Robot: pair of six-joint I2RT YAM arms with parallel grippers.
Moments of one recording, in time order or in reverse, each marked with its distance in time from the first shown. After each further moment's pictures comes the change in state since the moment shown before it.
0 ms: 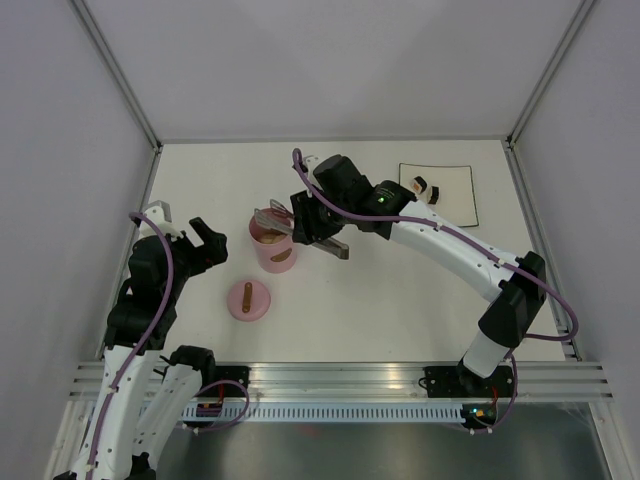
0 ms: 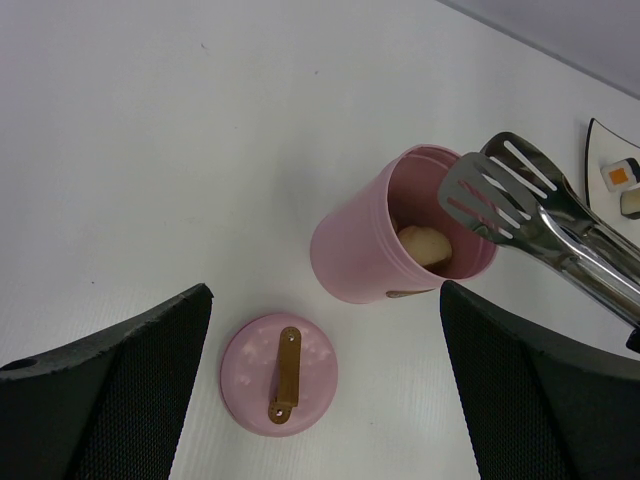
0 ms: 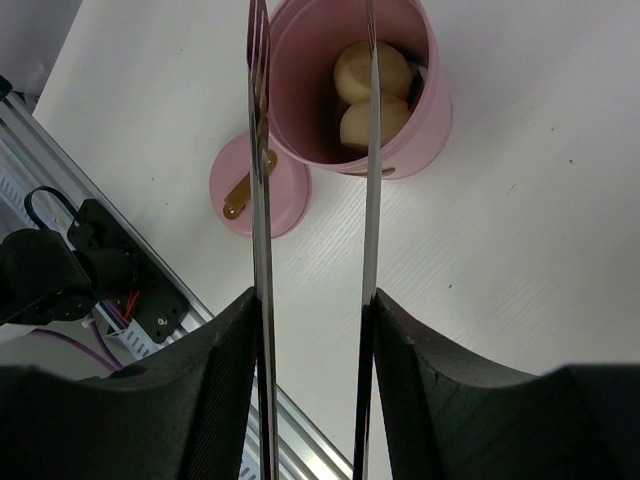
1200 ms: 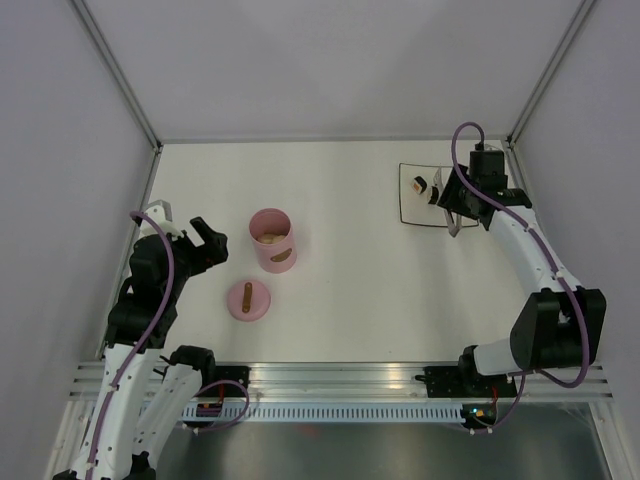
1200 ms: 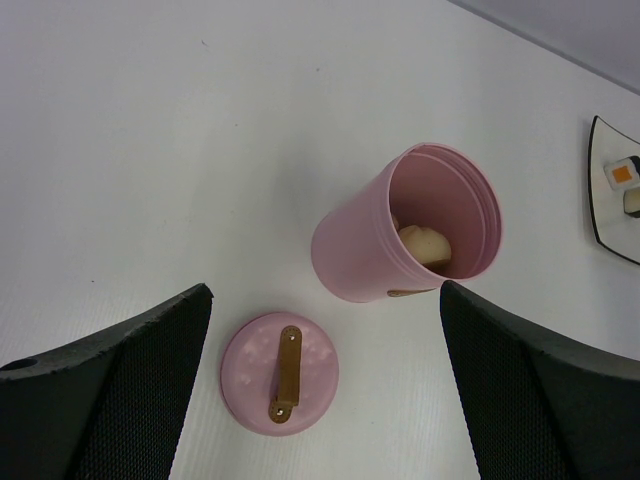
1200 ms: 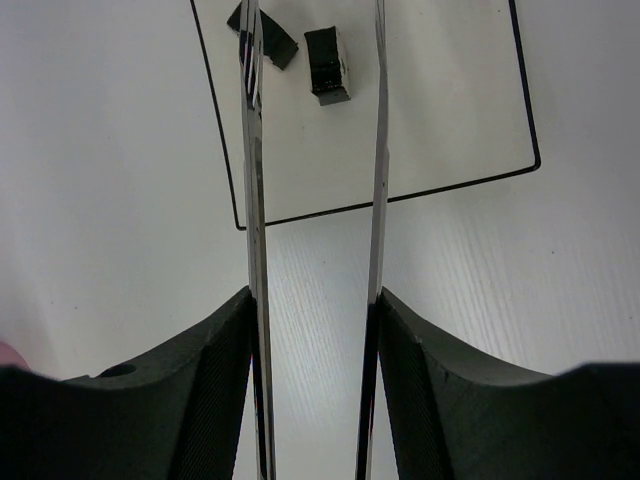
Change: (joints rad) left arm 0.000 0.008 0.000 0.000 0.000 0.000; right arm -0.813 -0.286 -0.499 0.183 0.203 0.033
